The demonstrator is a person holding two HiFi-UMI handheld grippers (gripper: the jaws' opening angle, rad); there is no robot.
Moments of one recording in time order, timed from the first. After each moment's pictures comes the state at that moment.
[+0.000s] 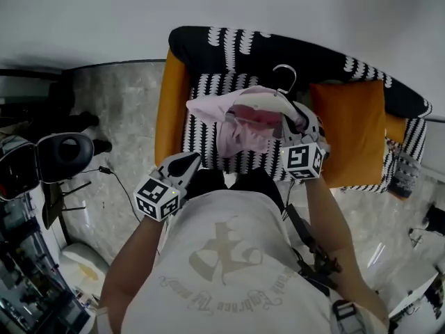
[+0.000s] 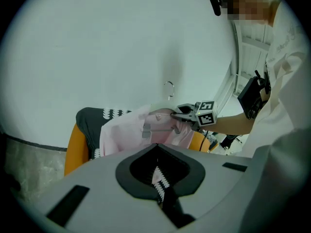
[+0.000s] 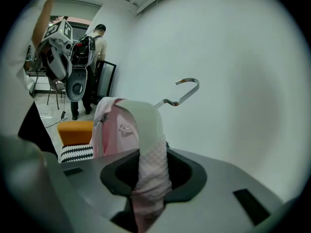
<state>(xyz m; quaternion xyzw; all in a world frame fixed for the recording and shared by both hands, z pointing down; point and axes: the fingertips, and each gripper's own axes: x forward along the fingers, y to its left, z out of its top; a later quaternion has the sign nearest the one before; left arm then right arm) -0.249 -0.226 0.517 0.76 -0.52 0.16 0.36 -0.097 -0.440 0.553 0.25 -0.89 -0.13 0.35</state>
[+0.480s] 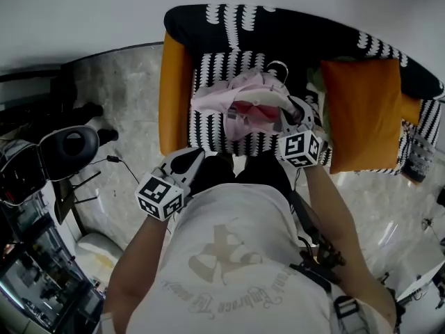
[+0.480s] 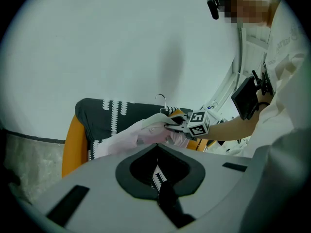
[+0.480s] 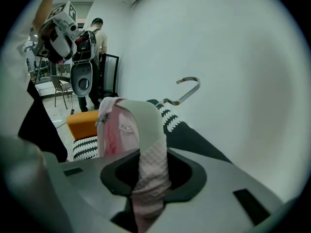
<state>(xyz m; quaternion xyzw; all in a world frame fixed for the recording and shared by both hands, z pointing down) -0.235 -0.212 0.538 0.75 -0.50 0.18 0.39 -0.089 -0.400 0.654 0.22 -0.89 -0.07 0.40</state>
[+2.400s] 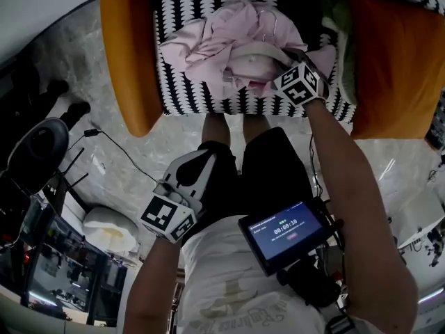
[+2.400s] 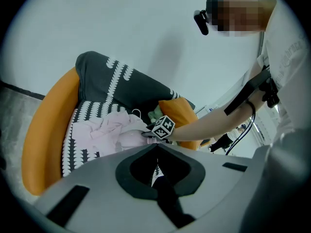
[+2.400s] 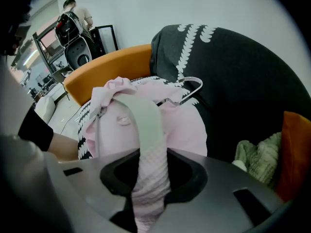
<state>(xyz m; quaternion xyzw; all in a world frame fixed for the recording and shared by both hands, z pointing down) -0.180 -0.168 0.659 0.71 -0.47 0.14 0.52 -0.073 -0.351 0.939 0.10 -0.82 0.11 0.55</state>
